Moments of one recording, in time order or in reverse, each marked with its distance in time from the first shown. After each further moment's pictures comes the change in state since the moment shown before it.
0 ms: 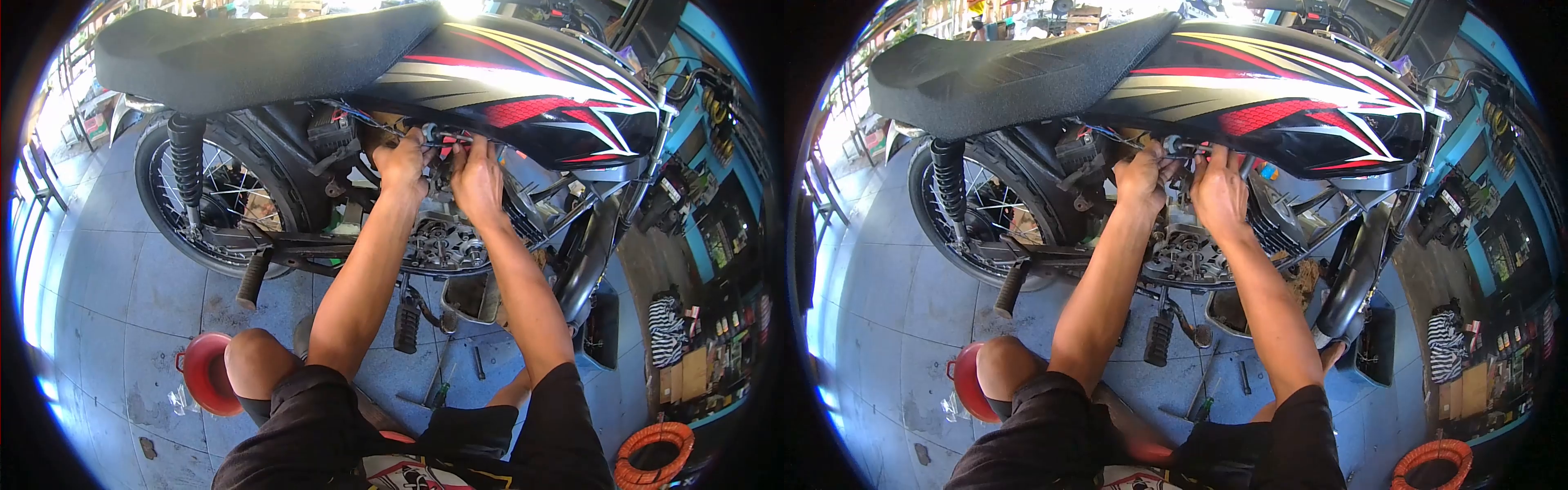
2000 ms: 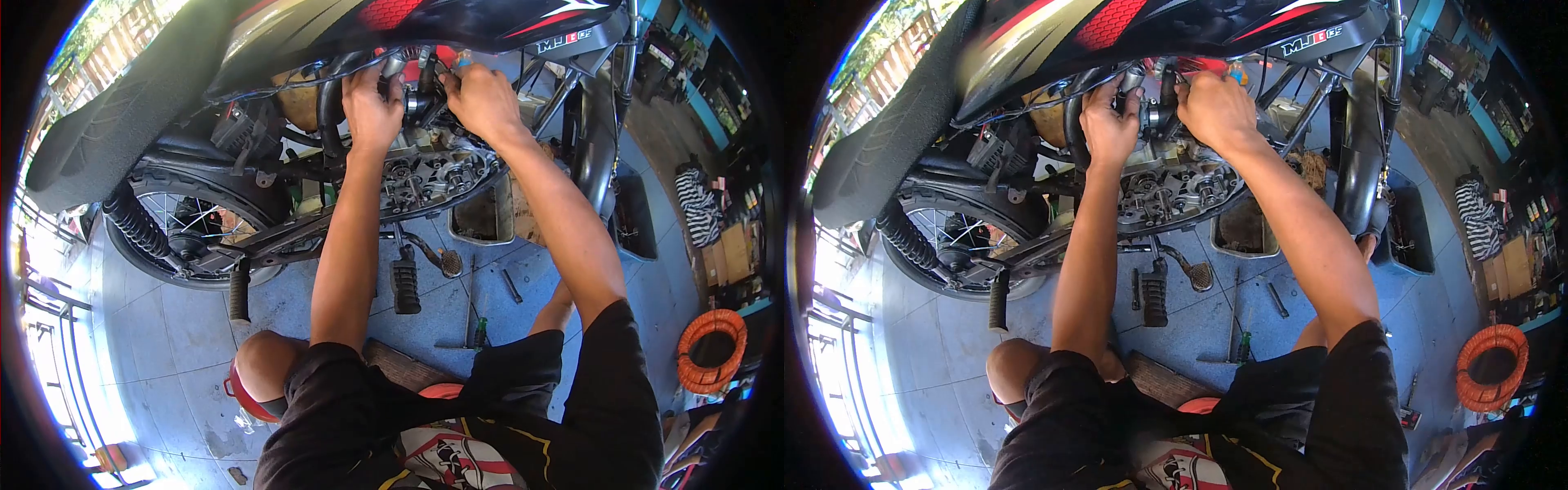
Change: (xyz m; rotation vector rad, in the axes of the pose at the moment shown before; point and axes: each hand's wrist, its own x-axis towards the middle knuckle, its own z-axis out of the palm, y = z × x) left_hand 0.030 -0.088 -0.012 1.203 -0.426 1.146; right_hand -0.007 0.084 -0.053 -0.309 -0.280 0.273
